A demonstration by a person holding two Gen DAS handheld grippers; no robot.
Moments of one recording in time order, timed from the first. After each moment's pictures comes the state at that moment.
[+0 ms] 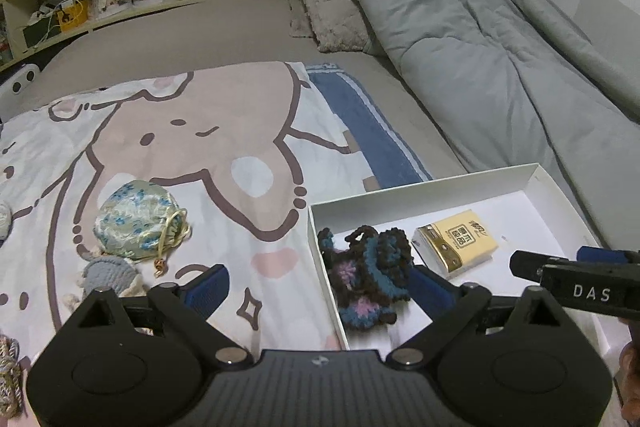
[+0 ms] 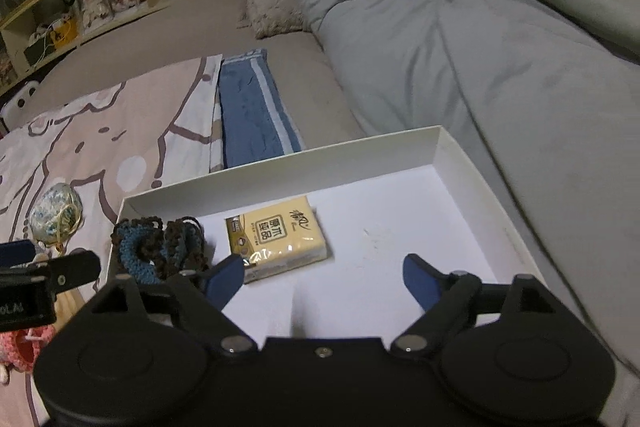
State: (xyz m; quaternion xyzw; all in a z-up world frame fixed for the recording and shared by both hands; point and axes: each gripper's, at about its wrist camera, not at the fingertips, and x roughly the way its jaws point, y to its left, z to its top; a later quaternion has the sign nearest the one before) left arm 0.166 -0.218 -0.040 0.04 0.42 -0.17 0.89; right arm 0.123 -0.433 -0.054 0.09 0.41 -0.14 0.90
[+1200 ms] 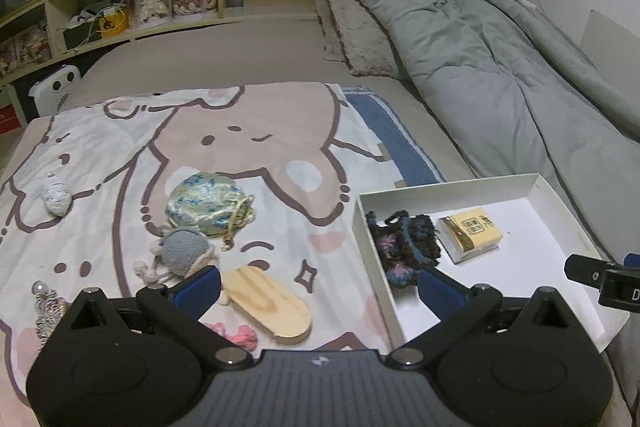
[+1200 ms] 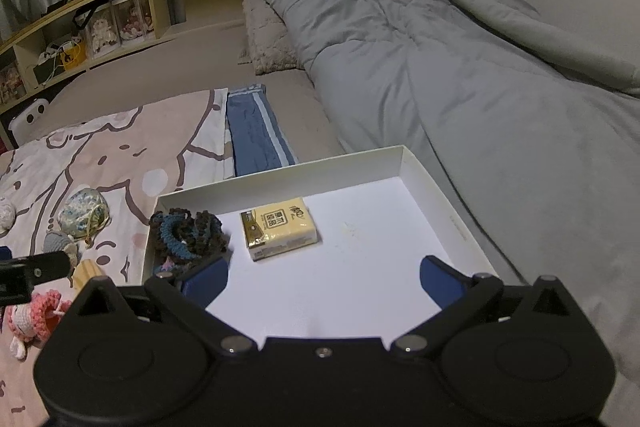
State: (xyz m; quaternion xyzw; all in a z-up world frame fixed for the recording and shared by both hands) left arm 0.111 -0.157 -0.010 0.02 0.39 -0.14 0.91; right arm 0.051 -0.405 -0.017 0.07 0.37 -0.16 0.91
